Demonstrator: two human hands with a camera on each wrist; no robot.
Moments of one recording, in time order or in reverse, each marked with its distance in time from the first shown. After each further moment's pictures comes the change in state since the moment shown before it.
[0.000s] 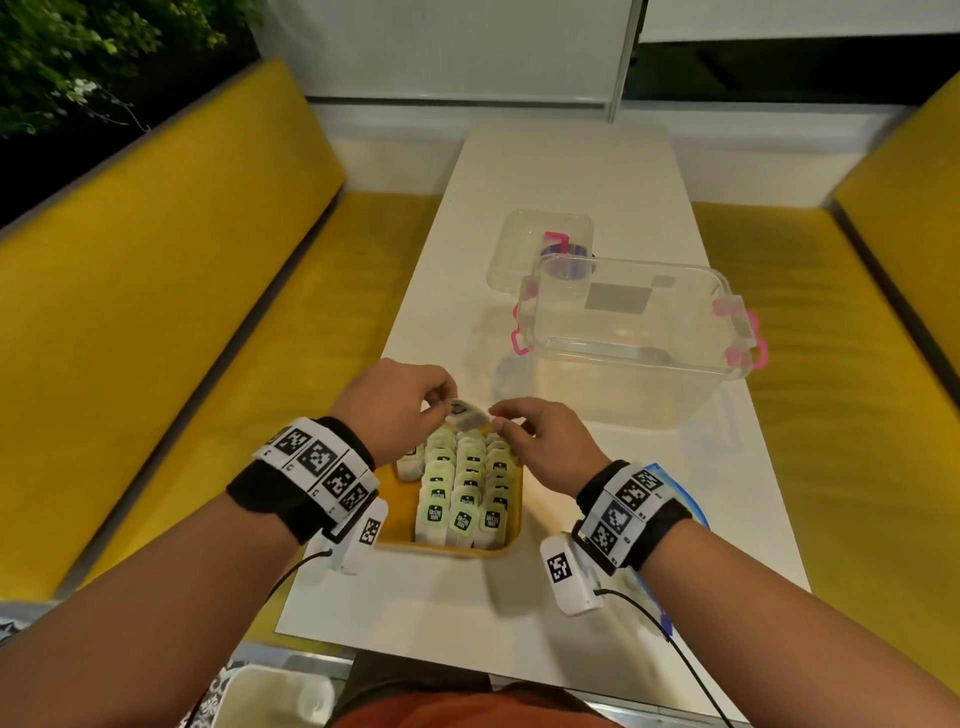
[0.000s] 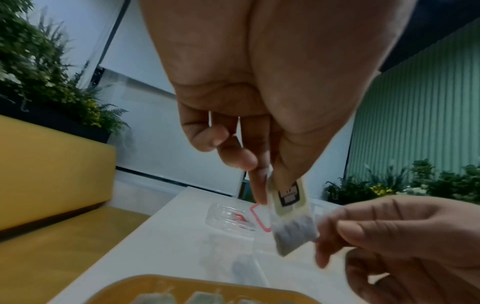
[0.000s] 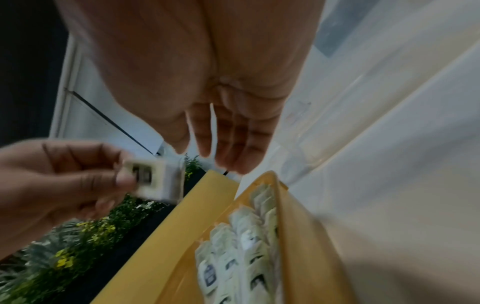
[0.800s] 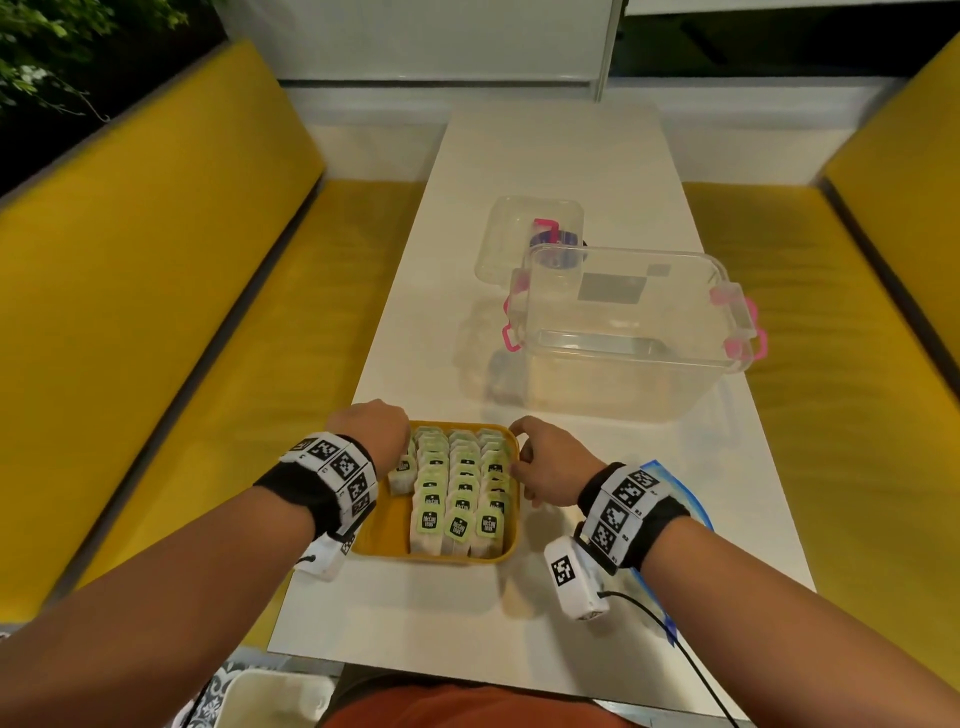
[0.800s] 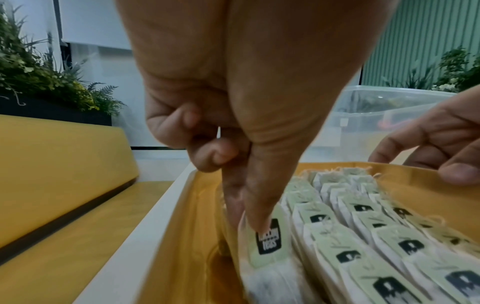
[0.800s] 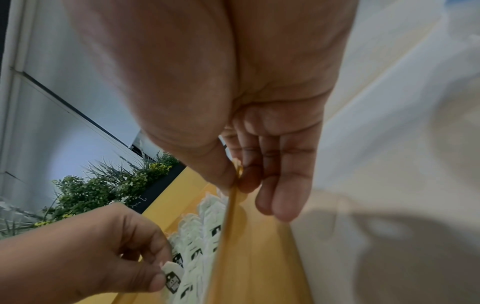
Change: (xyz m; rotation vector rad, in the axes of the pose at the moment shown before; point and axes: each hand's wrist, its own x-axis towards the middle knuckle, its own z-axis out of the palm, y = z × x) left_hand 0.026 -0.044 0.068 0.508 -0.500 -0.227; right_hand 0.003 0.022 0.002 -0.122 -0.289 0.327
